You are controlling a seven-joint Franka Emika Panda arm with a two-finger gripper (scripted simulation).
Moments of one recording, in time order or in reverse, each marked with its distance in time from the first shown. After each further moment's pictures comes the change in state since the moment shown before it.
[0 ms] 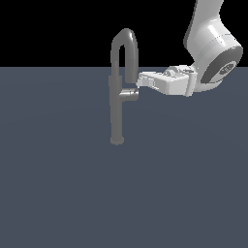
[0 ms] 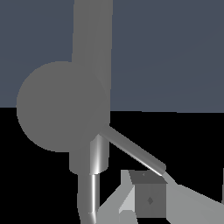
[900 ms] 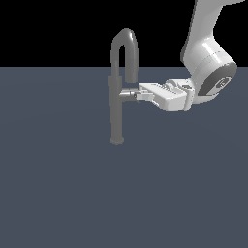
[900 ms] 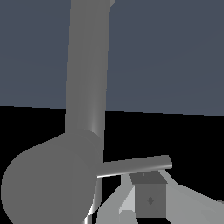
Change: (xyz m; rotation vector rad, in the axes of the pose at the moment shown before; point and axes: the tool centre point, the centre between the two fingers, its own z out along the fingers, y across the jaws) arm 0.041 0.007 0.000 -0.011 -0.002 -0.019
